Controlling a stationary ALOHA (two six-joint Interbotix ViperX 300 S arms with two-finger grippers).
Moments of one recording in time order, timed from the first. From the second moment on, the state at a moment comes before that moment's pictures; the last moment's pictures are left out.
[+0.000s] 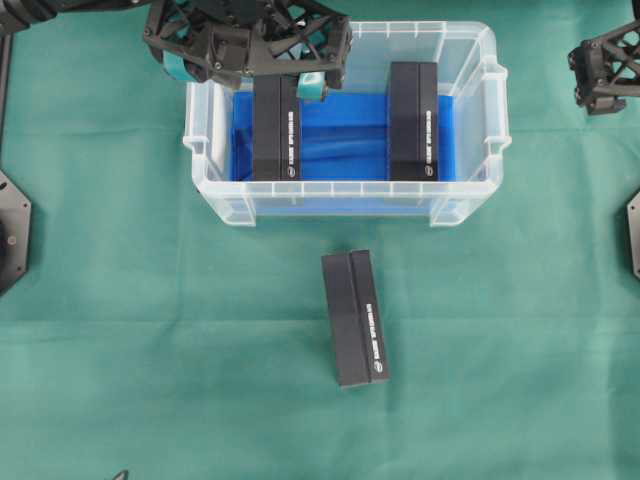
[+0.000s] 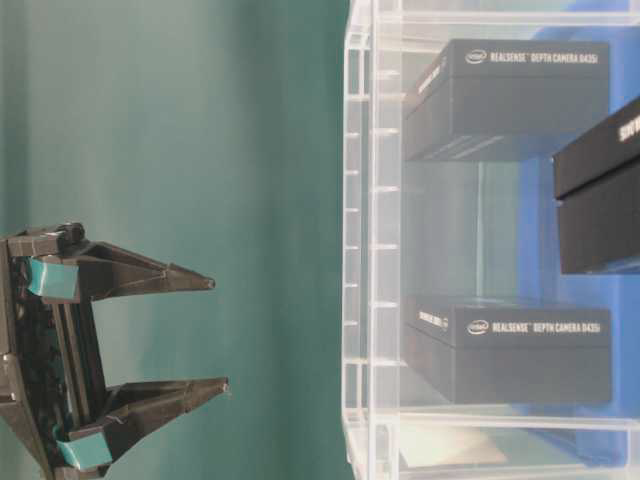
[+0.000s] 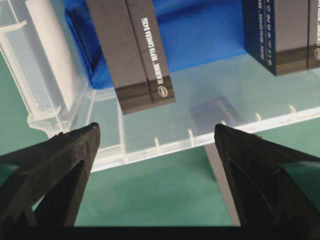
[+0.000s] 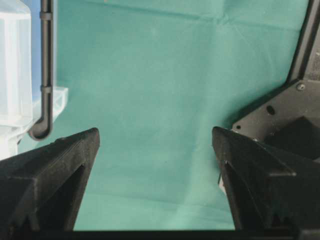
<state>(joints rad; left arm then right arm) 0.21 0.12 -0.29 0.07 1.52 -1.16 -0.38 -0.55 0.51 -0.13 1.44 1.23</state>
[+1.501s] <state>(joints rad) 0.23 0.14 0.08 0.08 1.15 -1.25 -0.38 -0.55 0.52 -0.13 1.42 1.23</state>
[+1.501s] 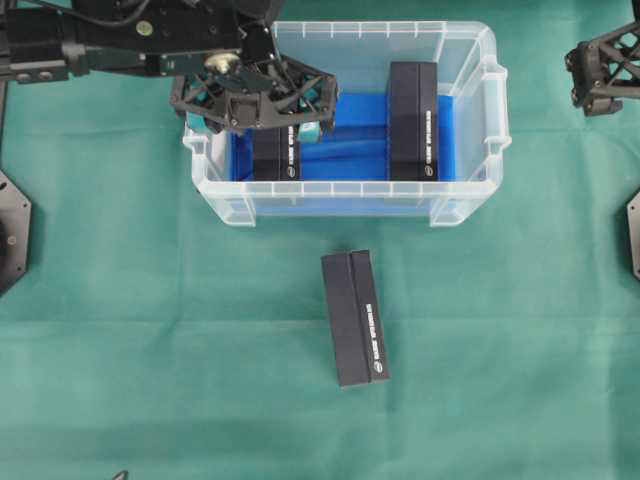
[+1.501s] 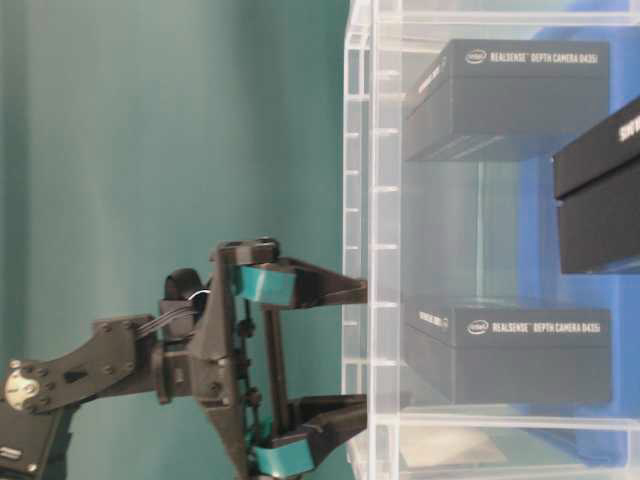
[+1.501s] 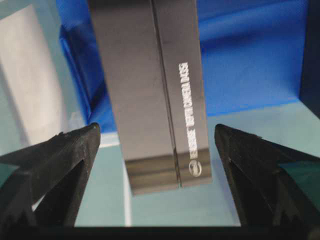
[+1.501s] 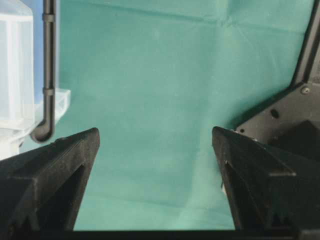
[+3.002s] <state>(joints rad) 0.25 0.19 0.14 0.08 1.07 -1.26 -0.38 -0.55 0.52 -0.13 1.39 1.23</state>
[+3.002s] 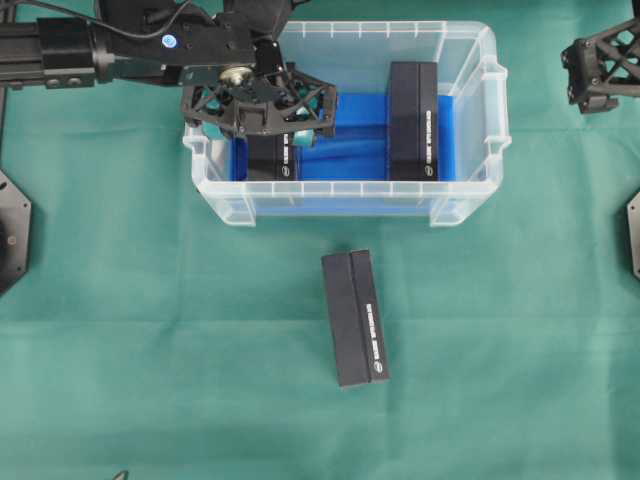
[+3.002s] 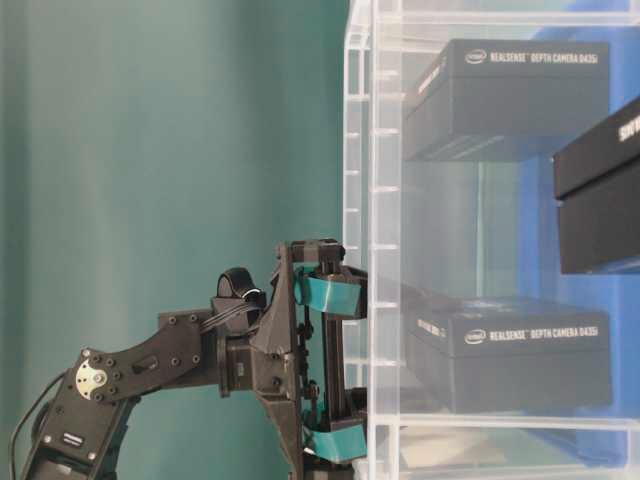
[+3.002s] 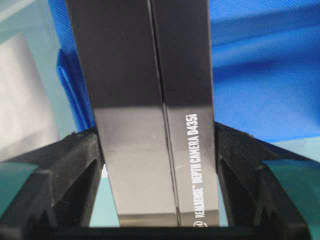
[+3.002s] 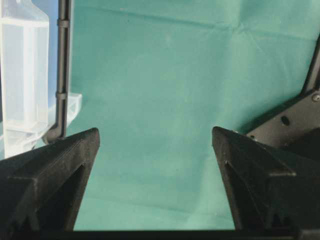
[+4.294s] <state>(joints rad) 0.22 0.15 0.02 0.07 1.24 -1.28 -0.37 -0.56 0.52 -0.13 1.39 1.23</state>
